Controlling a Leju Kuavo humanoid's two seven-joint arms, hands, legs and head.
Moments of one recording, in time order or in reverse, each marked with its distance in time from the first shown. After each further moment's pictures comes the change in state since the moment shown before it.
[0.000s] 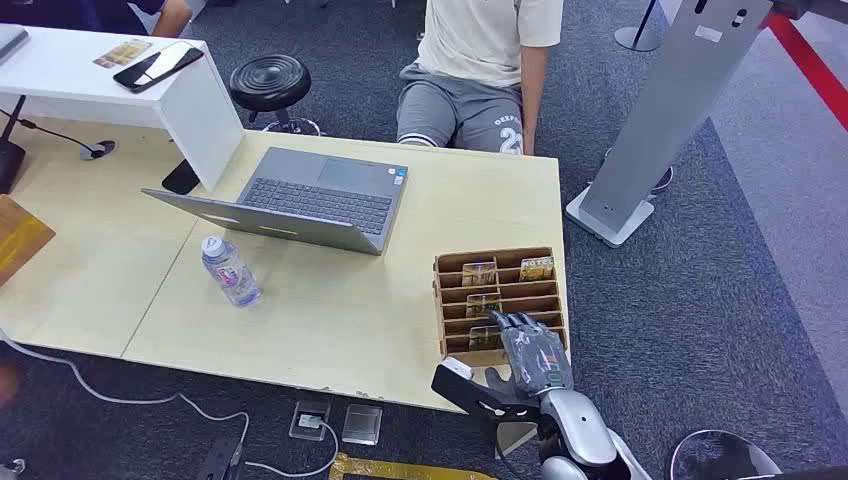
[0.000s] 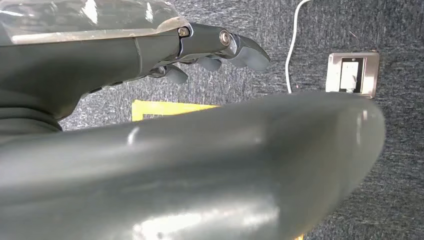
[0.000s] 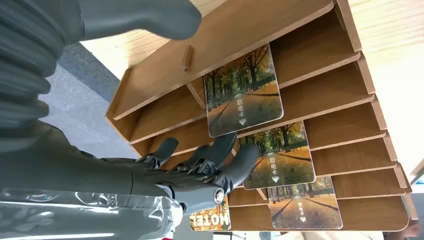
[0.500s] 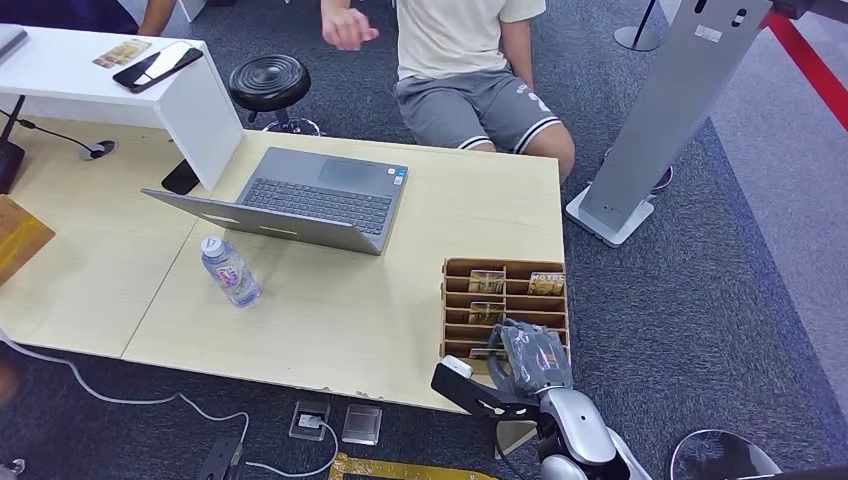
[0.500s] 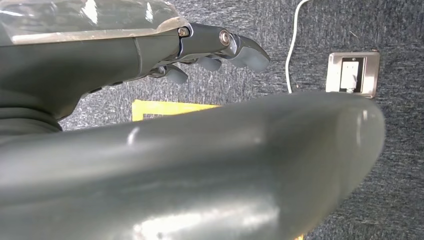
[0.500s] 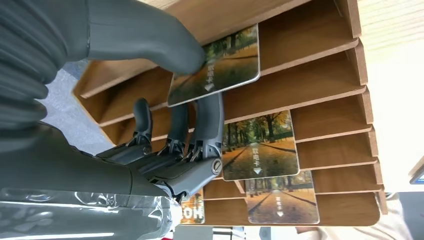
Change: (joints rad) left arm 0.000 -0.001 0.000 0.000 0.000 0.000 0.000; right arm -0.002 0.003 0.000 0.004 -0.002 -0.001 -0.002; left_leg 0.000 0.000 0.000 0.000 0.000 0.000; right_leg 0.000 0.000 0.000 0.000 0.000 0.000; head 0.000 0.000
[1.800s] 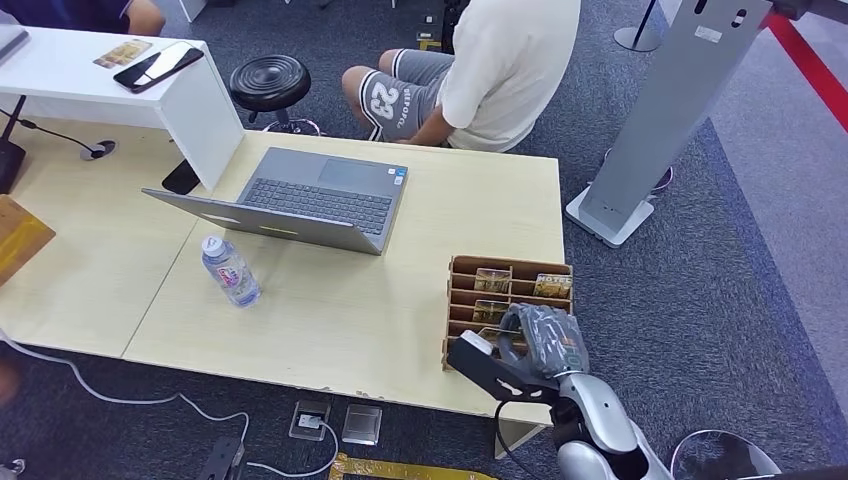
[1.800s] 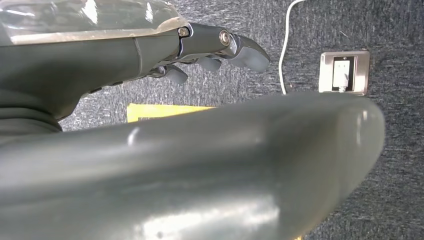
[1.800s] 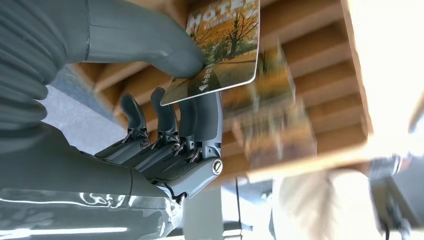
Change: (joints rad) left arm 0.001 0.000 -0.017 0.000 -0.006 0.000 -0.028; right arm -0.031 -0.030 -0.051 -0.089 -0.101 -0.022 0.017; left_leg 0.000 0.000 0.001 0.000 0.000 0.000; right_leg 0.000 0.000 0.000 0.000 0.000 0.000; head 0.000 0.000
